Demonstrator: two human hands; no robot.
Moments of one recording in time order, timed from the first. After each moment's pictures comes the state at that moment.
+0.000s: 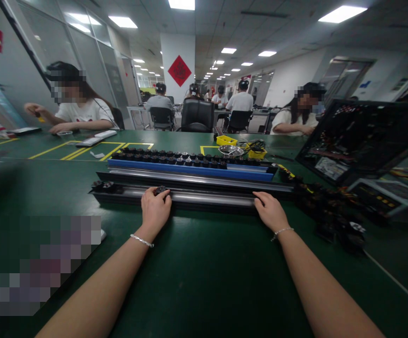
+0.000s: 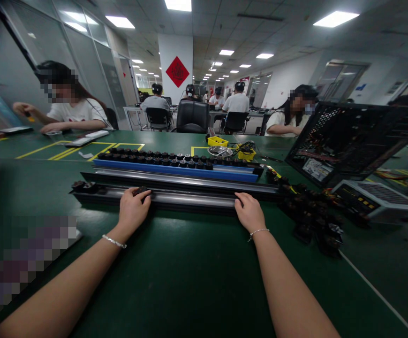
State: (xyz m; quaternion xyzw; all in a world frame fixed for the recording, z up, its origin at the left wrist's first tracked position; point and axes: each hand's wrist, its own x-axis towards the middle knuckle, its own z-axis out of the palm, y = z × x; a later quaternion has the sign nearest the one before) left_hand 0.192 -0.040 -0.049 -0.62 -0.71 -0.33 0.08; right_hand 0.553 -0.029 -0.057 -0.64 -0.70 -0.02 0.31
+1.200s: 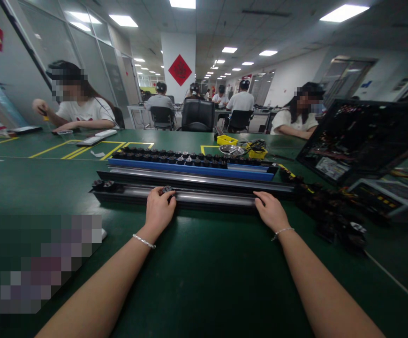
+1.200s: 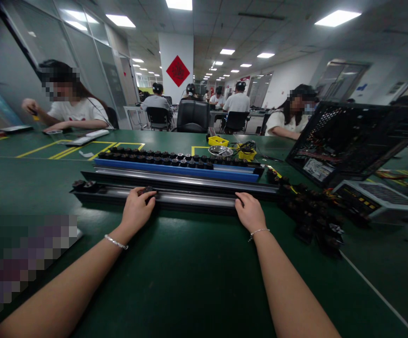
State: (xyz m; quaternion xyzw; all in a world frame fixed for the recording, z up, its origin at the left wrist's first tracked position) left_hand 0.196 -0.042 -0.050 -0.66 -0.66 -0.35 0.07; right_hand 0.552 -0.030 -0.055 -0.63 -0.71 -0.02 0.31
